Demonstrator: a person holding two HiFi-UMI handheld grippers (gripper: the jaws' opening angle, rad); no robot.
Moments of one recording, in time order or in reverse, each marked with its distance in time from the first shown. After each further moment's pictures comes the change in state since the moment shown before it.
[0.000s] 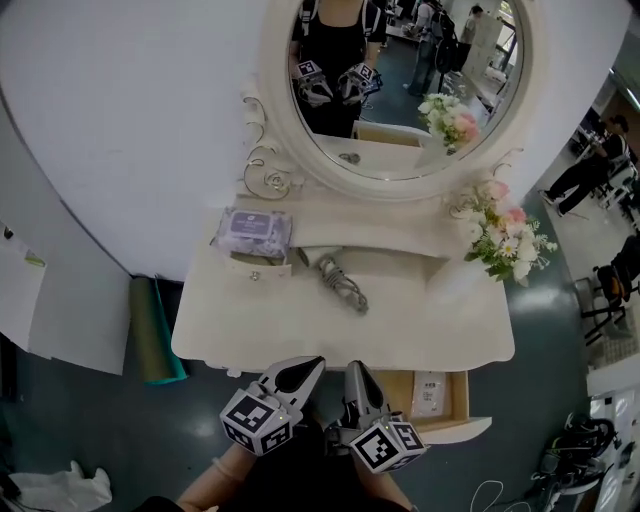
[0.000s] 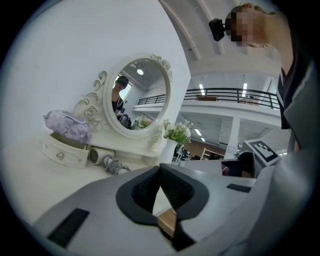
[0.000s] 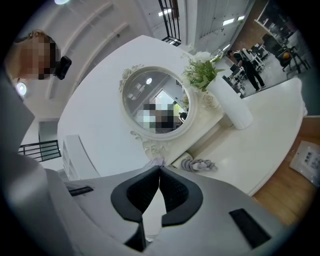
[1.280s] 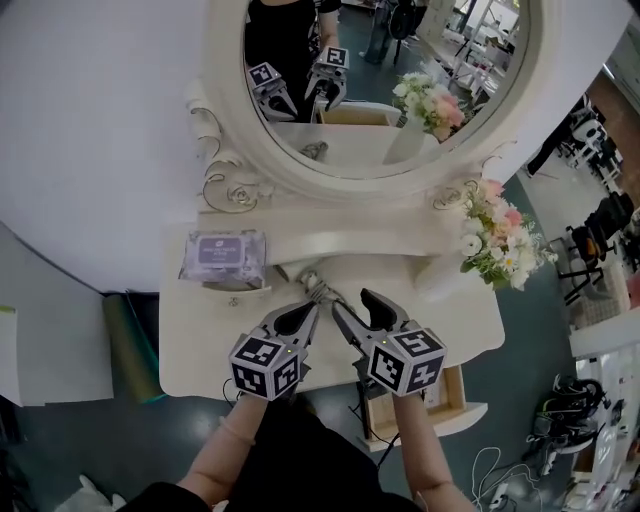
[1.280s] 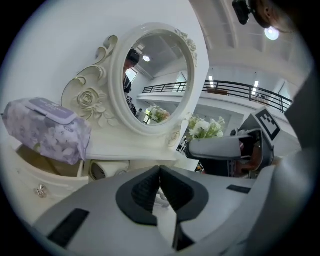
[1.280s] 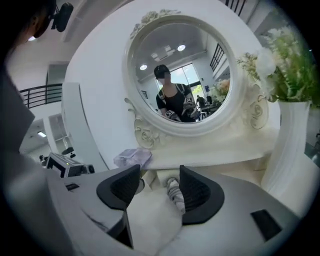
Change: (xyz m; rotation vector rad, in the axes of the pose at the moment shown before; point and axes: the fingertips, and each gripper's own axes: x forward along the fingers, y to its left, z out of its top) left arm 0.115 0.114 0.042 -0.064 0.134 0.033; right arm 0.160 -0.026 0.053 -0.443 0.385 -0.023
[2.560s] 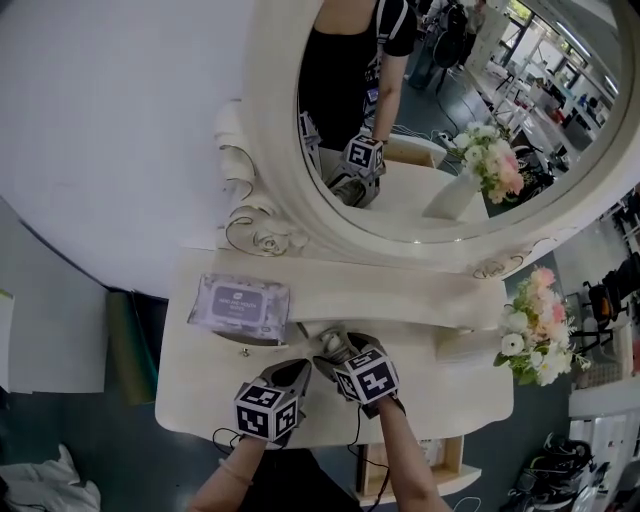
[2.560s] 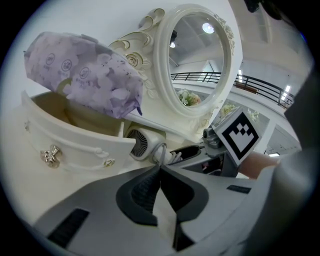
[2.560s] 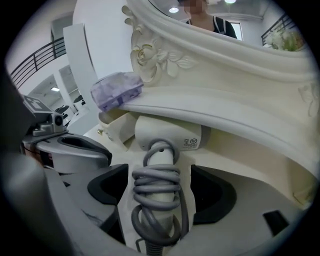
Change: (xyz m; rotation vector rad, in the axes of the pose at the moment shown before) left arm 0.017 0.089 -0.068 -0.197 0.157 0.186; right arm 0.145 -0.043 -0.128 -0.299 0.571 0.121
